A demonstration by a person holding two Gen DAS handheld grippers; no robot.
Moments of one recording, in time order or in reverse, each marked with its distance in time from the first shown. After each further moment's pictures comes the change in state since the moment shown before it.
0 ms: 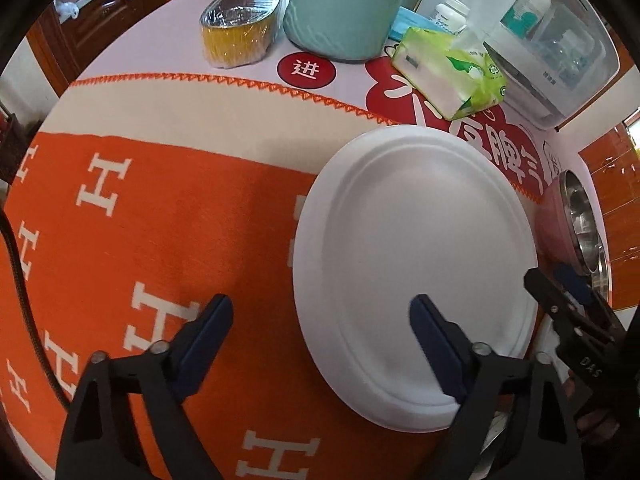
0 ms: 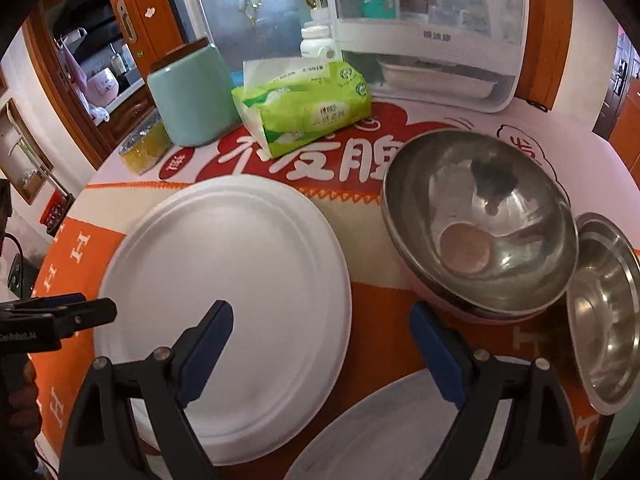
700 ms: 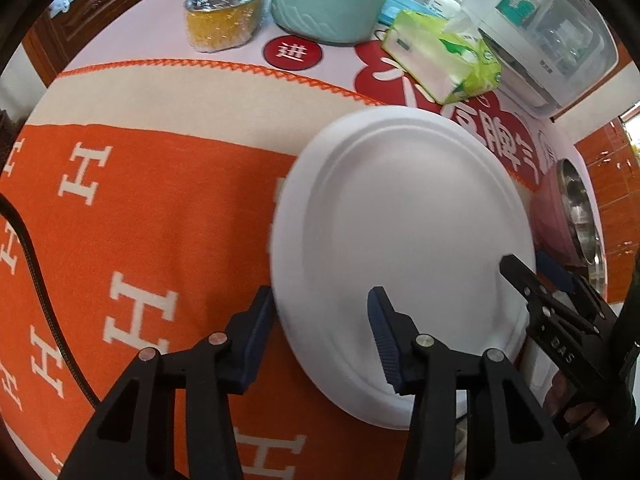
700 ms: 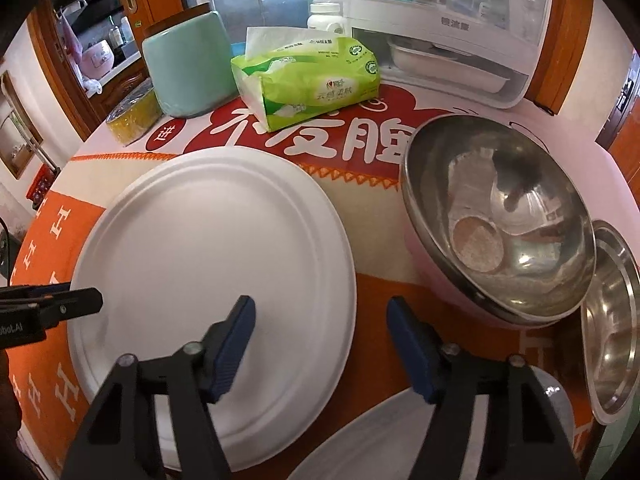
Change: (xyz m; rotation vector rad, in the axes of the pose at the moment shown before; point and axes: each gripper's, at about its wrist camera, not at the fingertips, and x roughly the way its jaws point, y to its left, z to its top) left arm 0.007 -0.006 -0.006 0.010 0.041 -0.037; right arm 0.018 0.008 0.000 -0.042 0.074 0.002
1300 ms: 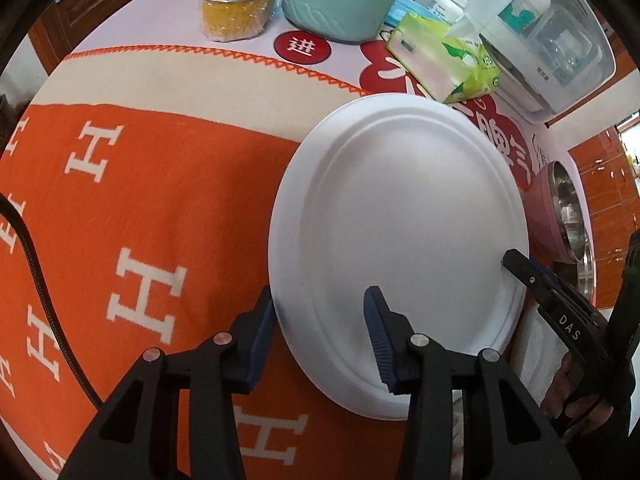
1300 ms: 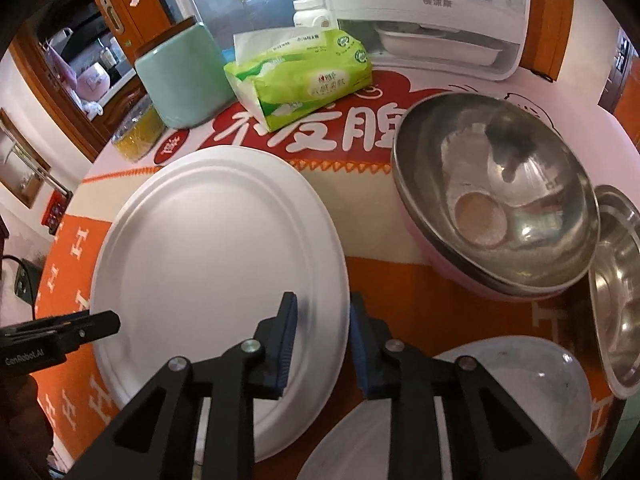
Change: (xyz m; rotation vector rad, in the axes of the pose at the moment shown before) left arm -0.011 0.014 -0.008 -0.042 0.003 -0.031; right arm -0.016 -0.004 -0.003 0.098 0.001 0.037
